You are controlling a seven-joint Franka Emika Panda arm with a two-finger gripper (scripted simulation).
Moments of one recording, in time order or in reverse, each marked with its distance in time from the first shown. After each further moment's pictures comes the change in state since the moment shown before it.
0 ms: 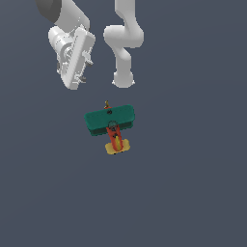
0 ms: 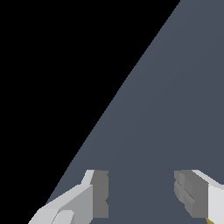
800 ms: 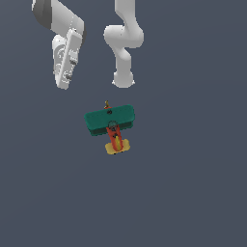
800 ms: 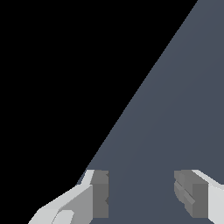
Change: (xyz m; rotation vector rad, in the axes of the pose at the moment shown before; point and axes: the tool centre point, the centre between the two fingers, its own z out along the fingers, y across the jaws) arm 0.030 0.022 -0.036 0.019 0.228 0.013
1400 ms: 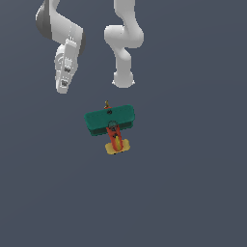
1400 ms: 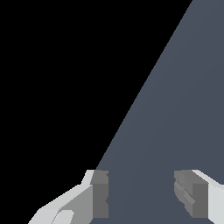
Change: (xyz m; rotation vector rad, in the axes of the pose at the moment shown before) arm 0.006 0.036 -0.020 -0.029 0.135 0.056
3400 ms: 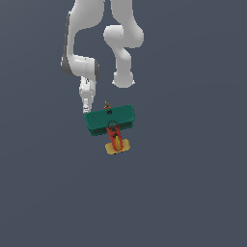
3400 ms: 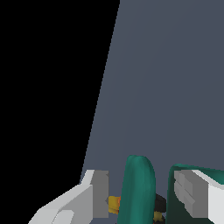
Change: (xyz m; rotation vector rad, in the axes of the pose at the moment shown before) arm -0.120 0.164 -0.046 -0.311 0.114 0.299
